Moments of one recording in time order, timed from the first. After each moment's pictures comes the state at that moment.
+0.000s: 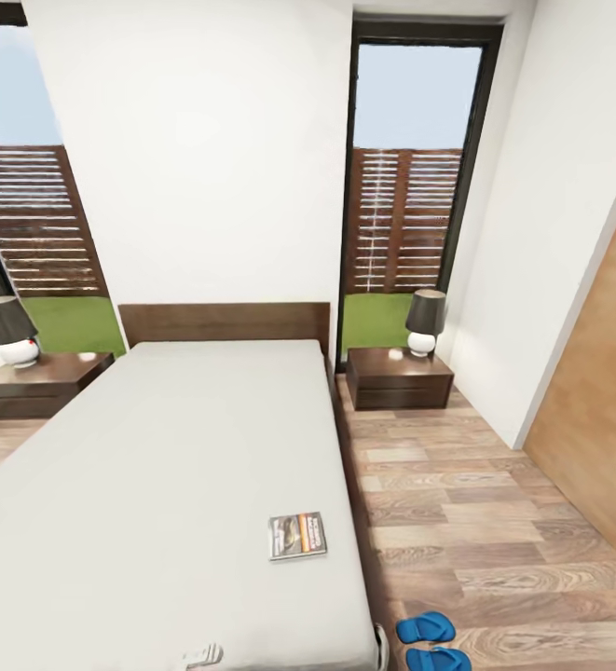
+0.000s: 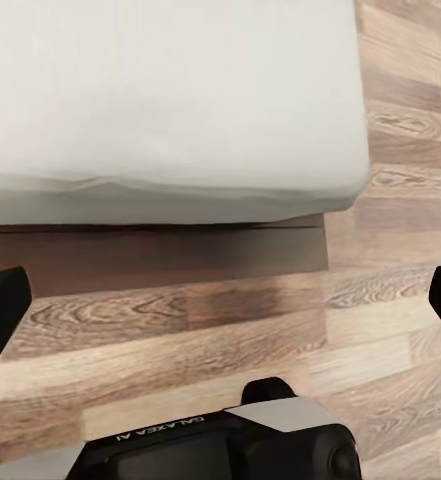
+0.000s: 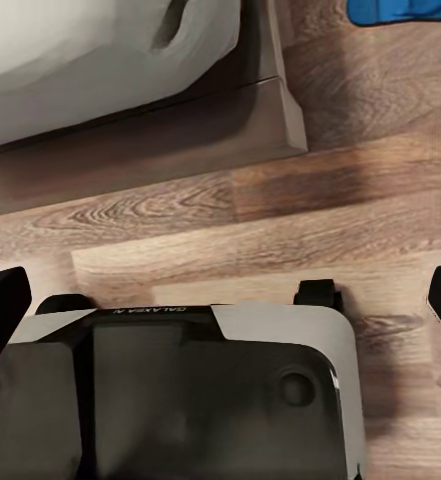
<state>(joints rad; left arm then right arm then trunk) -0.43 0.04 0.22 -0.02 0.00 -0.11 -0.52 -0.46 -0.23 -0.01 0.07 -0.18 0.10 0.48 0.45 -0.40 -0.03</state>
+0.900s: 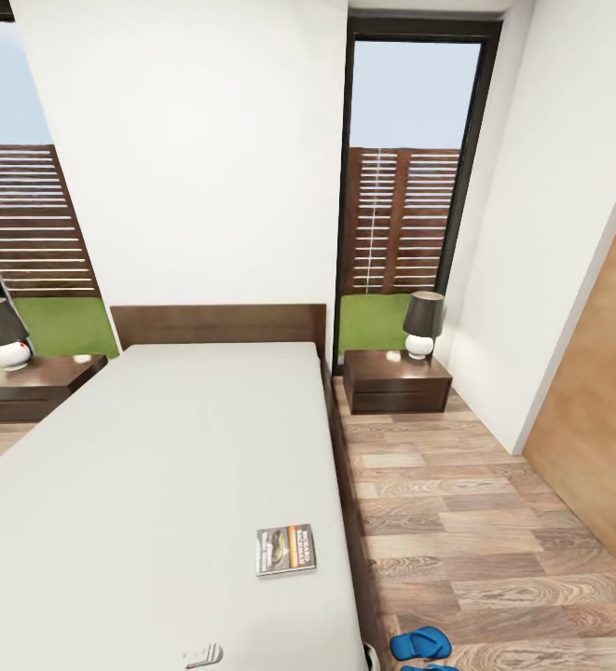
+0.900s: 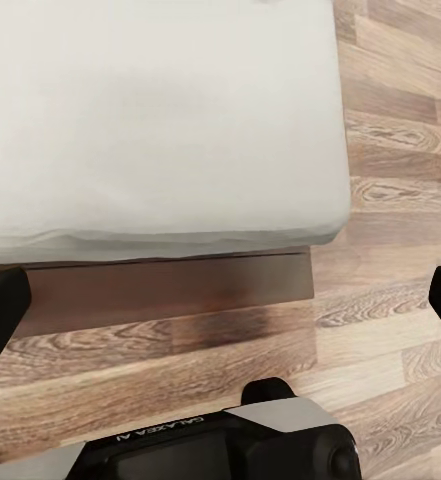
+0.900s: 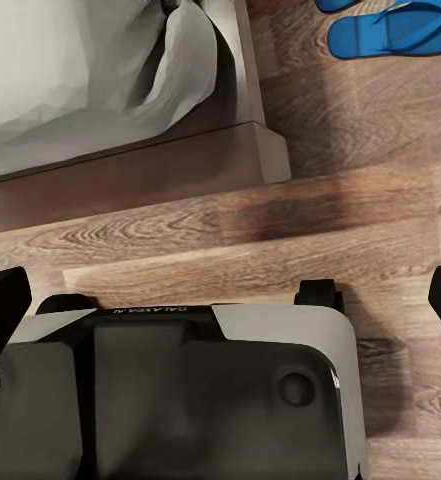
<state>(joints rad) -0.43 0.04 0.22 -0.02 0.00 -0.11 -0.52 -0.46 -0.23 -0.01 0.07 -0.18 0.10 0.48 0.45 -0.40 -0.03</state>
